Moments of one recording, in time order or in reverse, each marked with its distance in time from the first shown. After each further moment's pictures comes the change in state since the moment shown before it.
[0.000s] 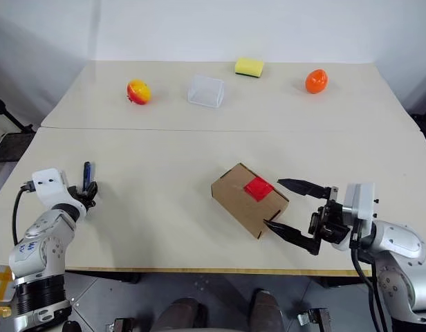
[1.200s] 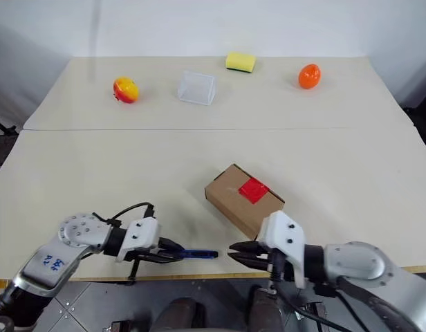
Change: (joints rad) left arm 0.066 0.399 -0.704 -0.322 0.102 -0.333 -1.152; right arm -0.017 -0.231 0.373 -0.478 -0.005 0.551 -0.531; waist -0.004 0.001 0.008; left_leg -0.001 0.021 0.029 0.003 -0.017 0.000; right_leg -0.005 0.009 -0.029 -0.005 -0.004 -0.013
